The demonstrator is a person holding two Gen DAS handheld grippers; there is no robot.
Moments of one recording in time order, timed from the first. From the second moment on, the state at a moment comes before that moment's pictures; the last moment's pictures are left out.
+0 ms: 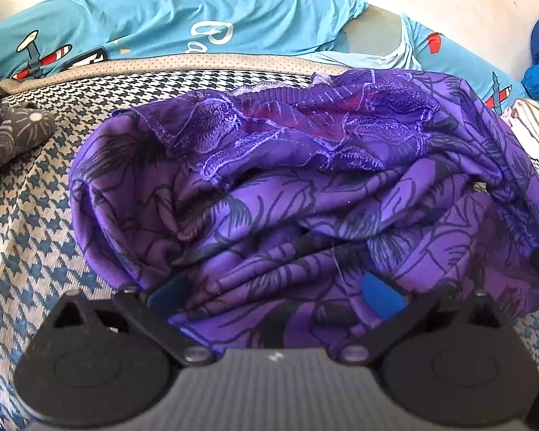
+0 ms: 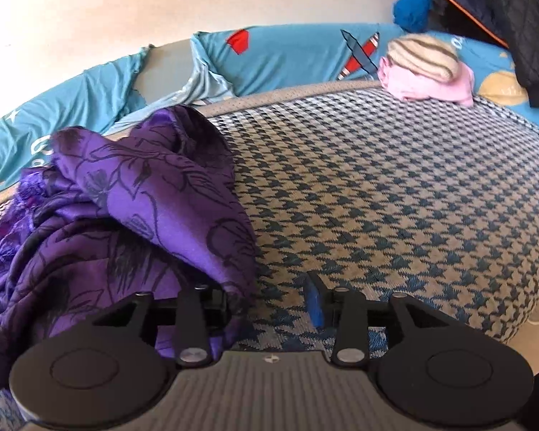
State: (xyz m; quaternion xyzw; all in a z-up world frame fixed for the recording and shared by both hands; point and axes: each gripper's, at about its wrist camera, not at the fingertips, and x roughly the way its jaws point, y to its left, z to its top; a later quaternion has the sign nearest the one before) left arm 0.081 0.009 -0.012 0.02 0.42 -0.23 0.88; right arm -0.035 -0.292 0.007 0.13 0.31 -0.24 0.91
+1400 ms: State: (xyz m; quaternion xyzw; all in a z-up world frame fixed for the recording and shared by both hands) left arm 0.079 0.010 -0.012 0.01 0.42 -0.23 0.88; right arm -0.013 -0.228 0.041 0.04 0.27 -0.03 0.96
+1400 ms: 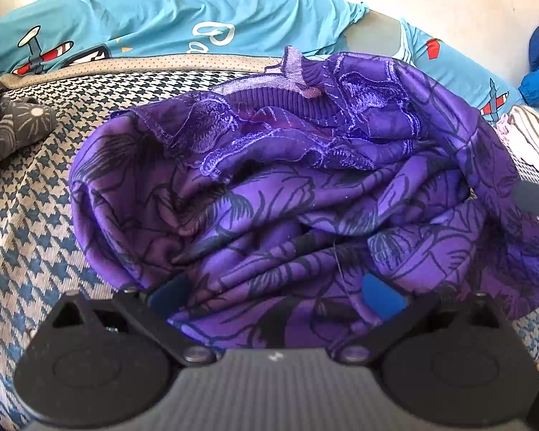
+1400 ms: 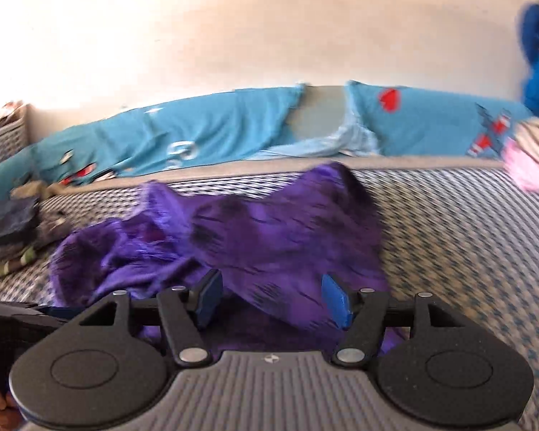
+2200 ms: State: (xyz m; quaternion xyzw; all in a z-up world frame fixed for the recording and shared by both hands) left arm 0.072 0.009 -0.018 0.02 0.39 -0.23 0.89; right arm 0.063 -0.197 0.025 -0.09 0.26 0.06 0.96
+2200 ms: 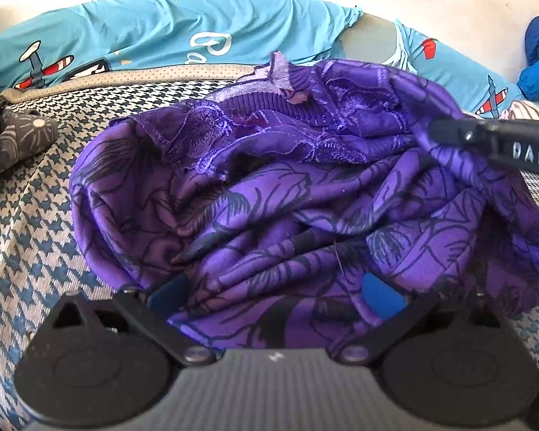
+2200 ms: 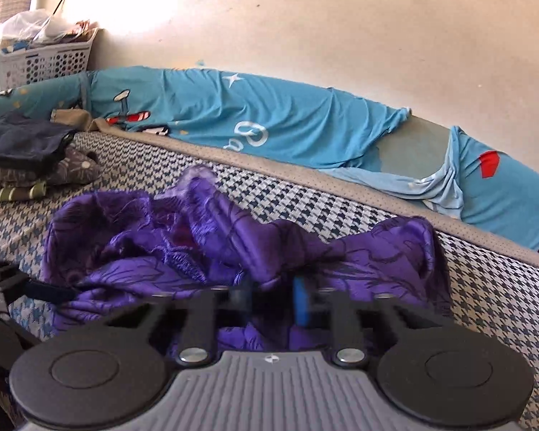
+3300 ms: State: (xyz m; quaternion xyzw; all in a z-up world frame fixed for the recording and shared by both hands) left arm 0.078 0.010 -0.013 -0.01 0.40 -0.23 0.89; right arm 0.048 -0.348 0.044 0.14 0.25 -0.23 0.93
